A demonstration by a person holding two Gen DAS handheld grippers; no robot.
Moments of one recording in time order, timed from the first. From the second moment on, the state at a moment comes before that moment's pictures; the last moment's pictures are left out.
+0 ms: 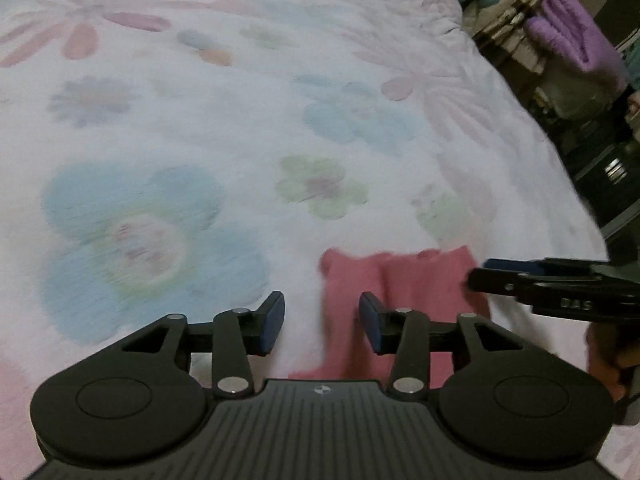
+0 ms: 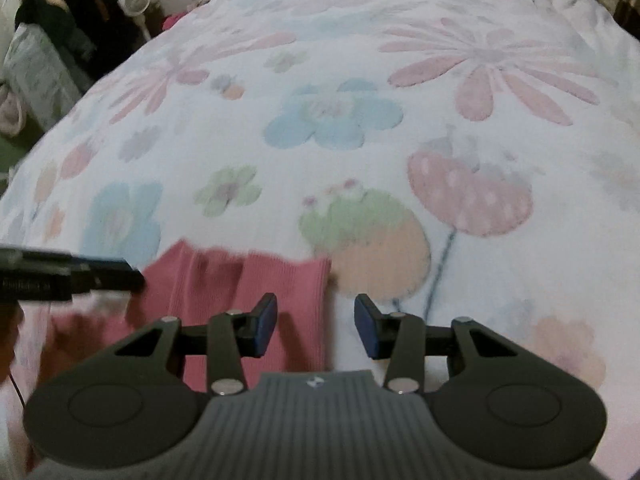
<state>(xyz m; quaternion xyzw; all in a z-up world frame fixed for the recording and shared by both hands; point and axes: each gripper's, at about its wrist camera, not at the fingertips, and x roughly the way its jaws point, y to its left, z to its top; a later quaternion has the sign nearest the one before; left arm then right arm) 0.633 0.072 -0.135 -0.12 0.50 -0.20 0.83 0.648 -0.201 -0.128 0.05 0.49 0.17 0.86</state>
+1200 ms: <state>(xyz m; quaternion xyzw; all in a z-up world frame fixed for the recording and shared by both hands) 0.473 0.056 -0.110 0.10 0.54 -0.22 0.81 0.452 -0.198 -0.106 -0.17 0.48 0.30 0.81</state>
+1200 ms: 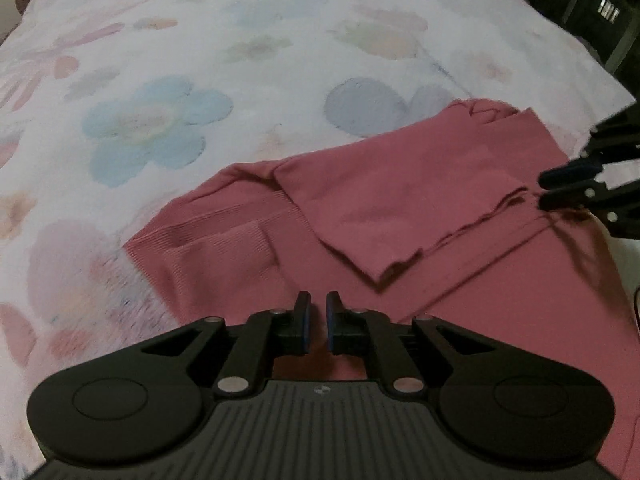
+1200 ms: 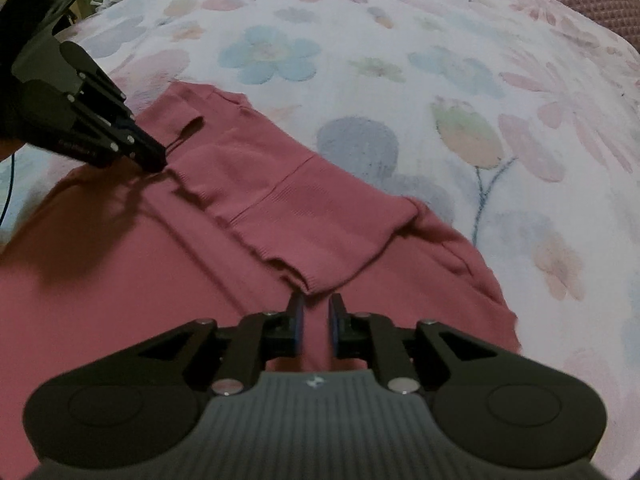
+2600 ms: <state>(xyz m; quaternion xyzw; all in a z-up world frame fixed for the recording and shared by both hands) 0.090 0.045 -0.081 0.36 0.50 -0.37 0.69 0.061 -0.240 -0.074 -0.22 0.50 0.34 0.77</state>
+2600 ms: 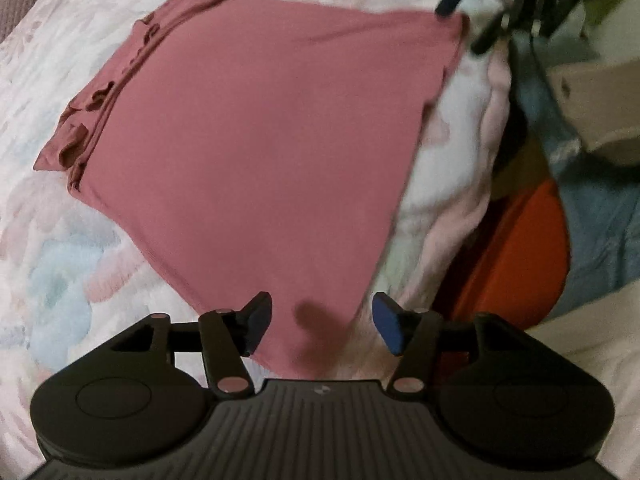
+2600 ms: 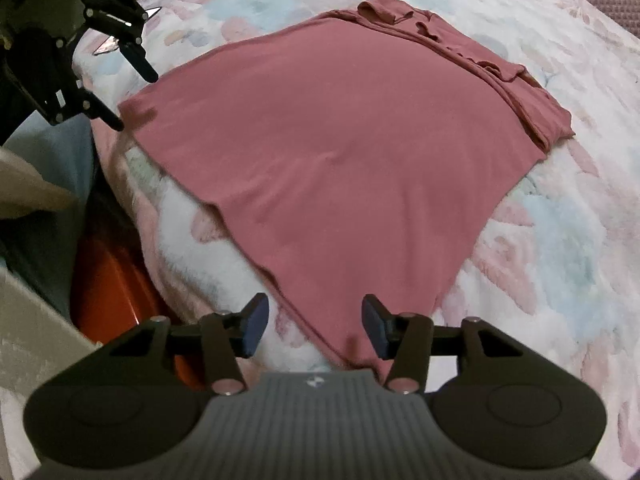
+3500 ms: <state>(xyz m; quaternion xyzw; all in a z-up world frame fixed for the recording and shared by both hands) 0.124 0.053 -0.072 0.30 0.52 -0.29 0.75 0.050 -0.229 -0.103 -0.38 0.46 0.37 0.72</state>
